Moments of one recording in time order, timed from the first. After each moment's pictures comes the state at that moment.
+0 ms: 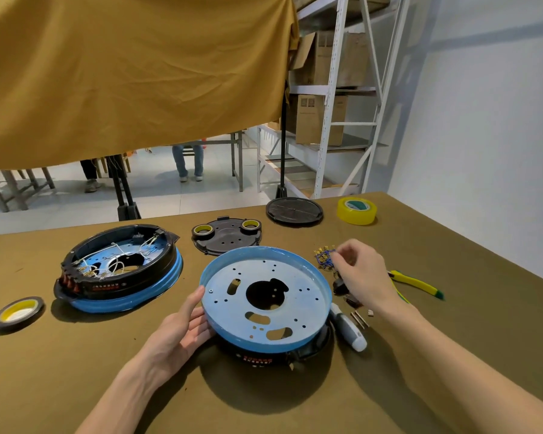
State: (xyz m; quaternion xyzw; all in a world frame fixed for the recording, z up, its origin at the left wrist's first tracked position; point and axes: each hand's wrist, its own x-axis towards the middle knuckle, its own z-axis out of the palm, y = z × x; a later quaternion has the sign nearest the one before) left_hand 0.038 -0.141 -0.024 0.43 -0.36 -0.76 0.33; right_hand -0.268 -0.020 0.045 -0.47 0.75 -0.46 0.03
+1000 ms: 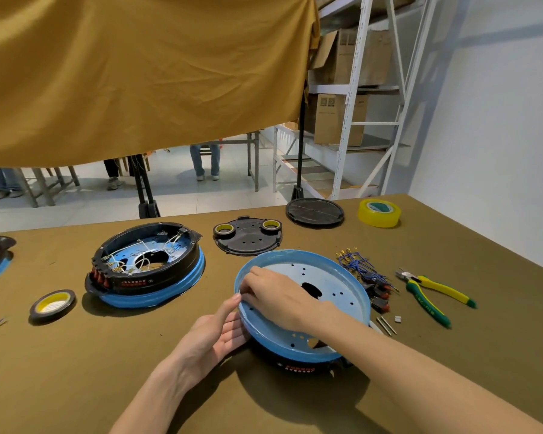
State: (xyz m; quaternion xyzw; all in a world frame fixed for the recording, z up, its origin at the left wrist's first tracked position) left_hand 0.034 -0.141 -0.036 0.38 -0.41 -0.78 0.27; right_hand -0.134 -0.103 0.027 -0.78 0.59 -0.18 0.02
